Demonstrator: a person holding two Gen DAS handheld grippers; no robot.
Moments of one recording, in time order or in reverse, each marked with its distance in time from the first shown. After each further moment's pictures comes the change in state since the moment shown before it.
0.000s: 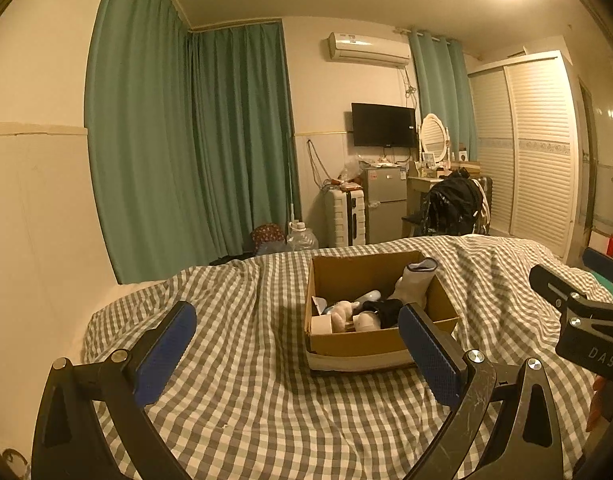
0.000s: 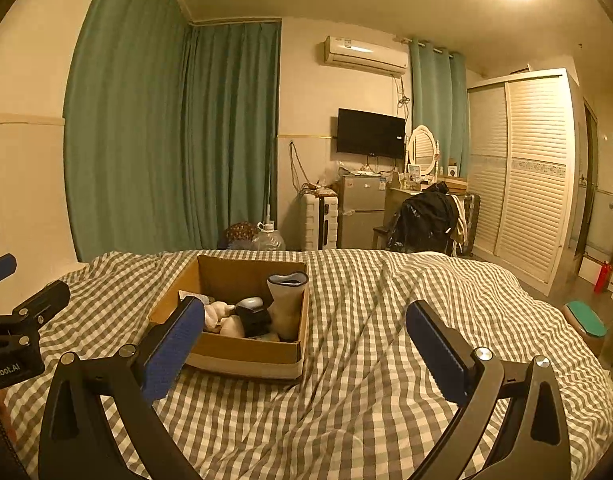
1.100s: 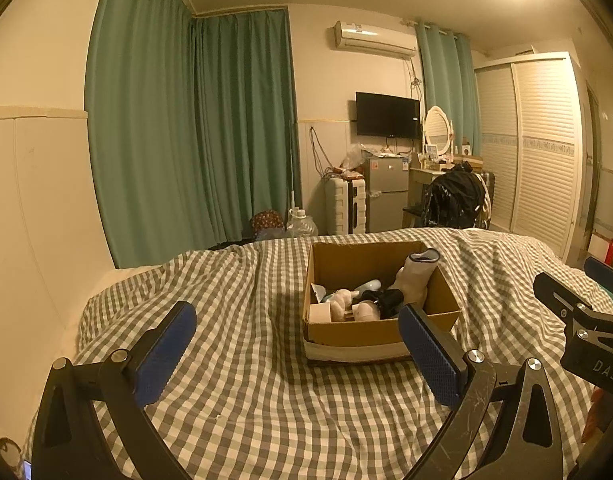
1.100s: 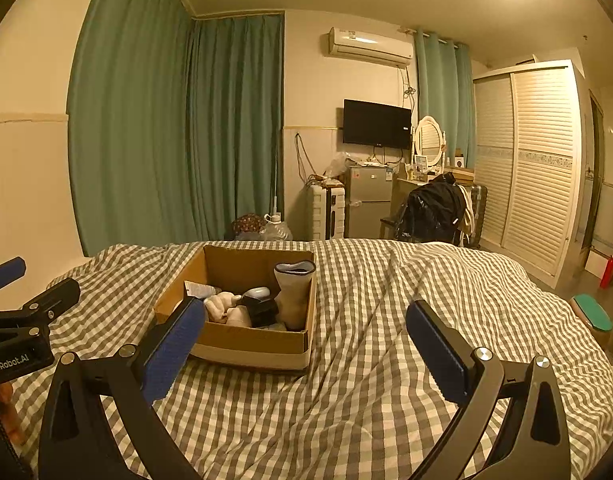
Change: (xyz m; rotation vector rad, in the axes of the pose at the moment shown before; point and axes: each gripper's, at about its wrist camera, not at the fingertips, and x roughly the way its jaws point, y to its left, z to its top) left arm 0.008 0.002 -0.002 -0.026 0.053 -0.003; right arm 0.004 0.002 -0.006 0.008 0.032 0.026
